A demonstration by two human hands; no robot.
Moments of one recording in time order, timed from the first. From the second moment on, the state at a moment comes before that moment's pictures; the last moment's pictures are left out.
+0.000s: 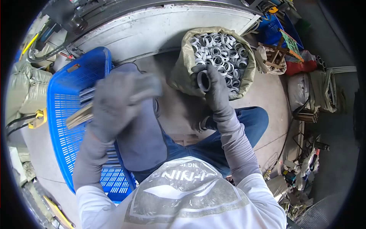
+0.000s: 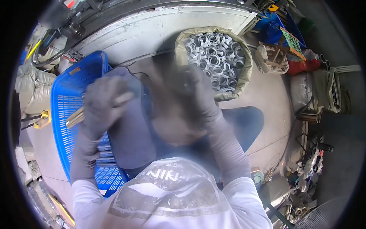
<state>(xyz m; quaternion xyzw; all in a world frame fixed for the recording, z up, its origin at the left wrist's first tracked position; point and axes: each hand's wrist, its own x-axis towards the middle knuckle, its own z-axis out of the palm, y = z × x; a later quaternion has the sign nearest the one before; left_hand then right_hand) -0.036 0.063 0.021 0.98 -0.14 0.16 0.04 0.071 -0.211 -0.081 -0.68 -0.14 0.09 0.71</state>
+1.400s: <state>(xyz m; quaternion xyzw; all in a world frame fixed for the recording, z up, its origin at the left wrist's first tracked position) 0.055 0.042 0.078 0.82 -0.11 0.42 0.37 0.158 -0.254 -0.139 -0.86 -0.08 -0.07 0.50</state>
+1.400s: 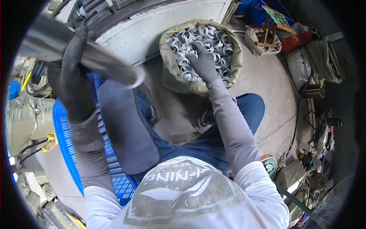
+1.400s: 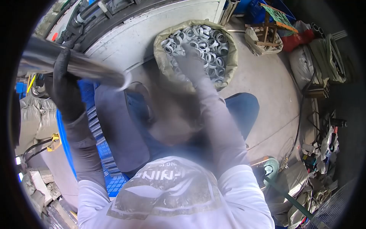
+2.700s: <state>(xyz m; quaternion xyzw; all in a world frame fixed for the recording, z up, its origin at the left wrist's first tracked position) 0.001 0.001 -0.008 0.98 -0.19 0.04 0.04 0.078 -0.227 -0.074 -0.80 -0.27 -0.22 0.48</state>
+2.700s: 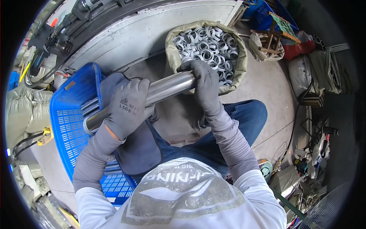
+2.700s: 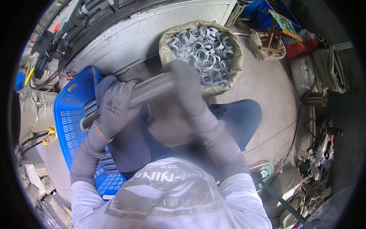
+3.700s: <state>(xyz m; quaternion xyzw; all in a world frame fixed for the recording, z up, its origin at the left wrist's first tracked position) -0.016 0.038 -0.004 0.98 -0.12 0.11 0.11 0.164 -0.300 -0.222 -0.99 -0.06 0.13 0.07</state>
